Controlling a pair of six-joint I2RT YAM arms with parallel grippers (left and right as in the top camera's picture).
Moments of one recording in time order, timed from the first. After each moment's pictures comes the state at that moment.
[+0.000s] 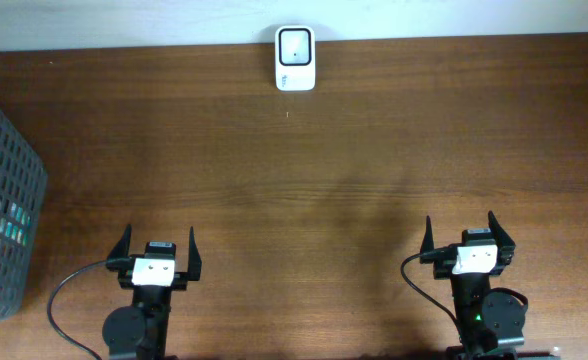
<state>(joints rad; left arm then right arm) 0.06 0.01 0.01 -0.07 0.07 0.24 0.05 0.01 0.01 -0.07 0.09 -0.21</state>
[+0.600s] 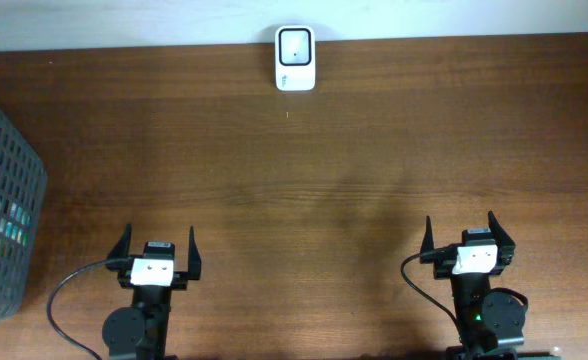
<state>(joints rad) 0.06 0.01 0.01 -0.06 0.07 0.22 0.05 0.01 0.01 -0.07 0.09 -0.21</state>
